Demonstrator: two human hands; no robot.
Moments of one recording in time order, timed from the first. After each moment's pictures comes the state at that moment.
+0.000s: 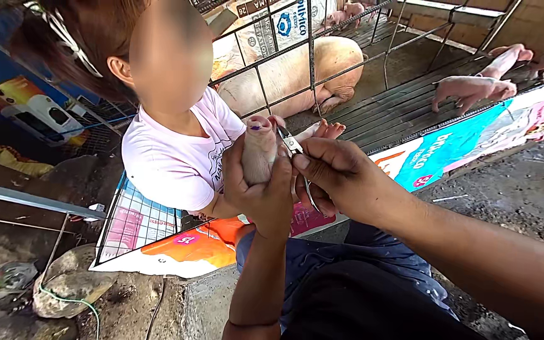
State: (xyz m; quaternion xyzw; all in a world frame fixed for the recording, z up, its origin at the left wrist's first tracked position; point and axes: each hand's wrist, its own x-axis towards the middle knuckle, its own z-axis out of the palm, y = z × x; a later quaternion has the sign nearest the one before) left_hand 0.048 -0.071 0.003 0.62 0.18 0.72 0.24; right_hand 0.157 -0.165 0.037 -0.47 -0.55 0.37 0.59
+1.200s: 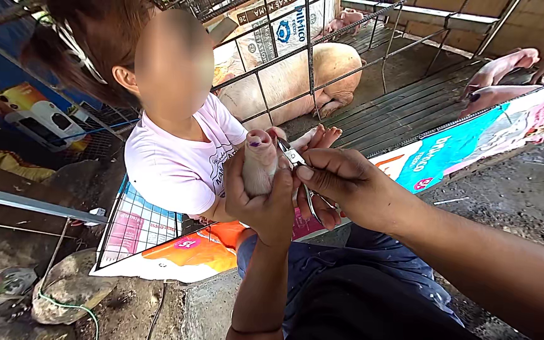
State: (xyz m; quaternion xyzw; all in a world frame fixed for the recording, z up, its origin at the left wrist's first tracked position) left_hand 0.046 -0.076 0.000 0.60 0.18 0.74 0.23; right_hand 0.161 -0.172 0.034 -0.42 -0.56 0.42 0.58
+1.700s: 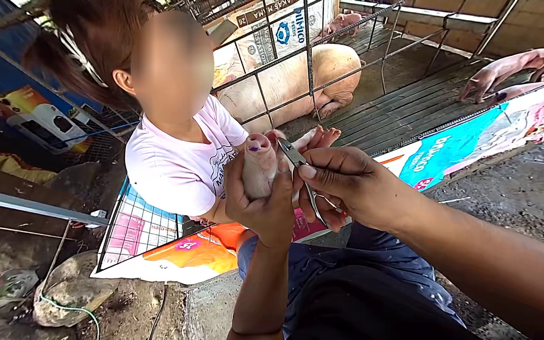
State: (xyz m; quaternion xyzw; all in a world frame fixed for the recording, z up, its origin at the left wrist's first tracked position) left_hand 0.047 -0.075 -0.002 0.60 0.15 0.75 0.25; right_hand 0.166 -0.173 0.035 -0.37 -0.53 0.47 0.60
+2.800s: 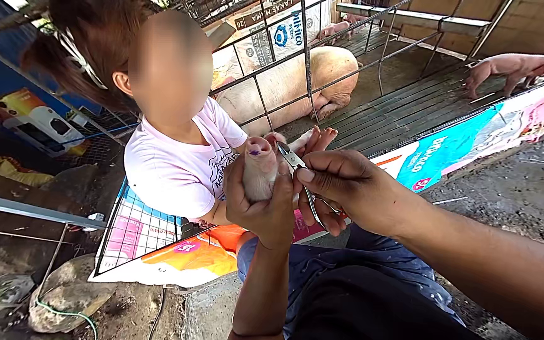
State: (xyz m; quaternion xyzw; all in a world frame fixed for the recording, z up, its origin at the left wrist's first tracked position) left_hand 0.047 -0.075 -0.003 0.59 0.14 0.75 0.25; right_hand 0.160 -0.178 0.040 -0.40 -0.53 0.46 0.59
